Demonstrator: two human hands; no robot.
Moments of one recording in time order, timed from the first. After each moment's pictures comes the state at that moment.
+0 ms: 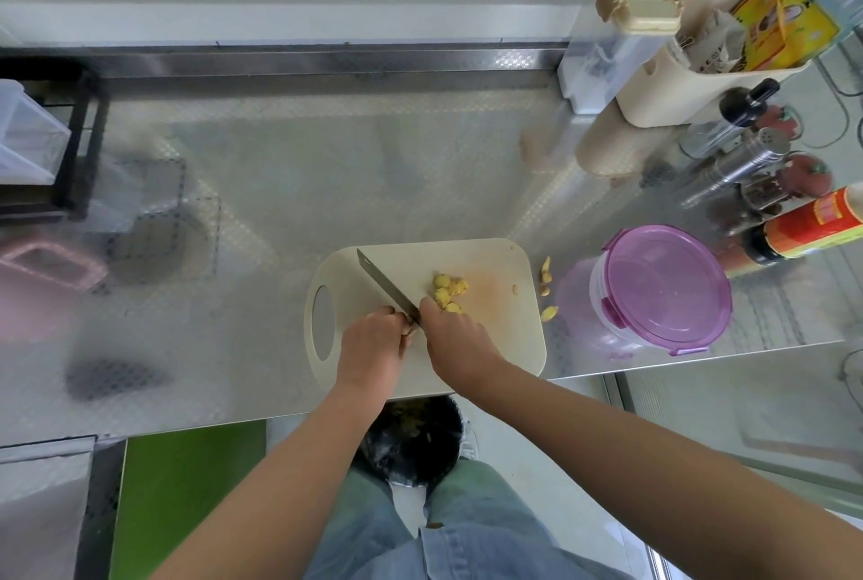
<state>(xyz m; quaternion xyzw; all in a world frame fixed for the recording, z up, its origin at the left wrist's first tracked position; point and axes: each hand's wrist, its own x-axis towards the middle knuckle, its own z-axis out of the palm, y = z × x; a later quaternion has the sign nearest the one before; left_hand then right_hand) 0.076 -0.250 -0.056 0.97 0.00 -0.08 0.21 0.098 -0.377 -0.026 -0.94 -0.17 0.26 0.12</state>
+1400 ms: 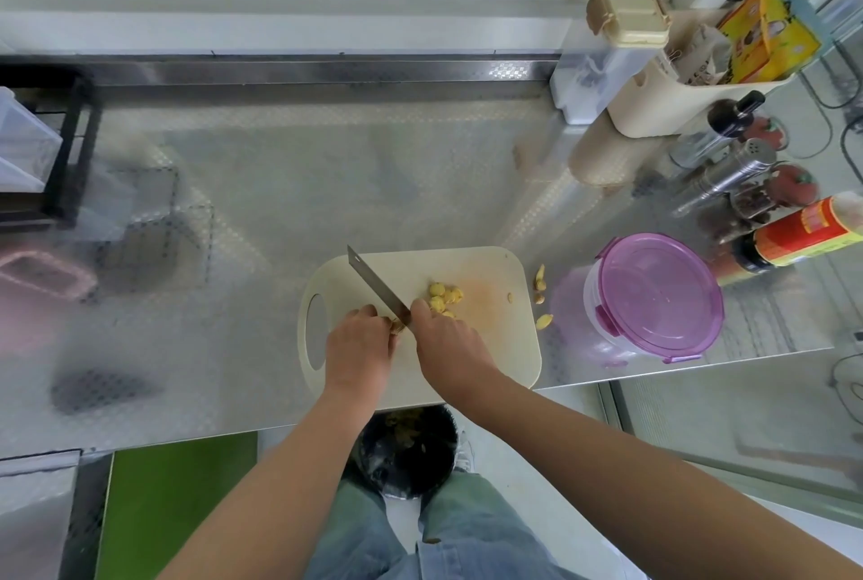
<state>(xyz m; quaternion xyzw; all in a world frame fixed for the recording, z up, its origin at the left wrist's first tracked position) 0.084 -0.244 -0.059 0.98 0.04 -0.12 0.12 0.098 -0.370 -0.016 -0.95 -0.15 0.24 0.12</state>
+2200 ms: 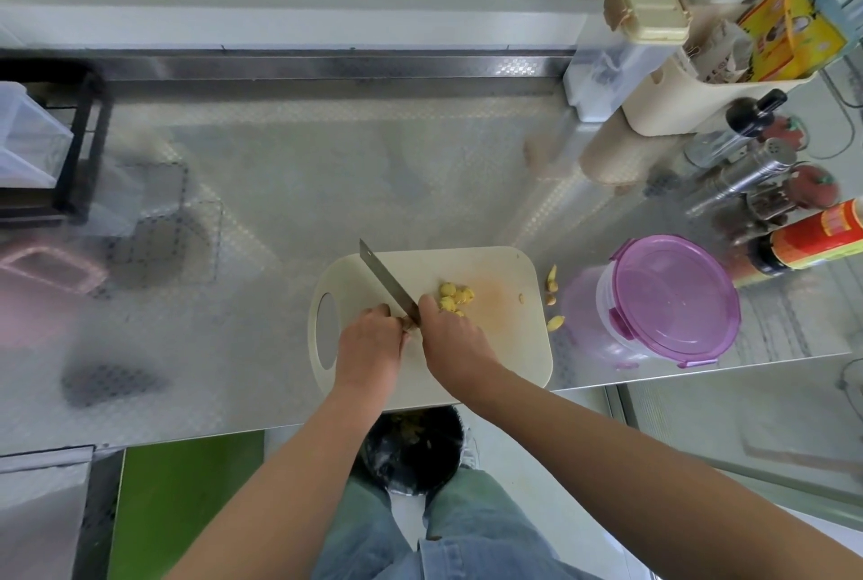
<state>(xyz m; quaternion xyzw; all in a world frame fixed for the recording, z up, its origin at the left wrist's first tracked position) 0.086 -0.242 -0.057 0.98 0.01 -0.12 0.14 0.106 -0.360 -0.022 -0.95 -0.13 0.26 0.14</state>
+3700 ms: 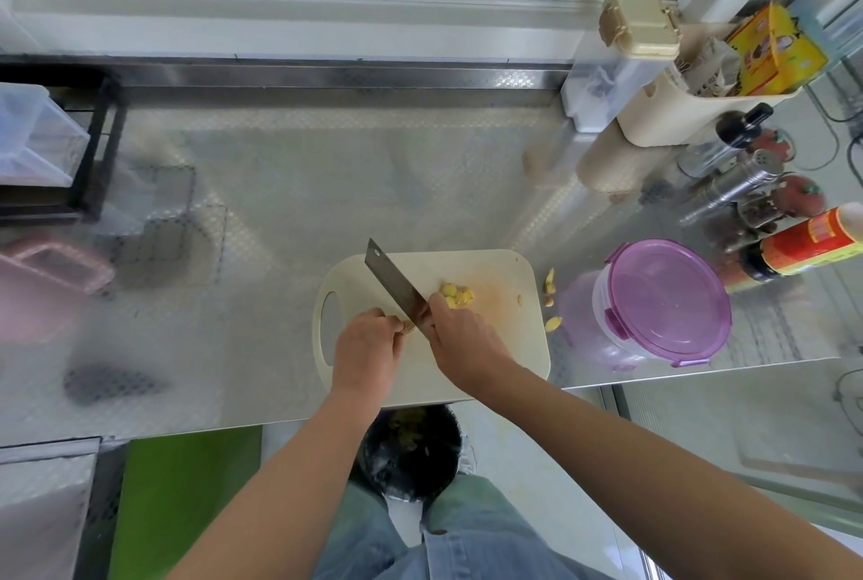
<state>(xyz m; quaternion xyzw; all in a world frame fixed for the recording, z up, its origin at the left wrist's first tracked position) 0.075 -0.236 -0.060 0.97 0.03 -0.06 0.23 0.102 -0.372 -0.013 -0.94 -0.14 0.24 0.17</state>
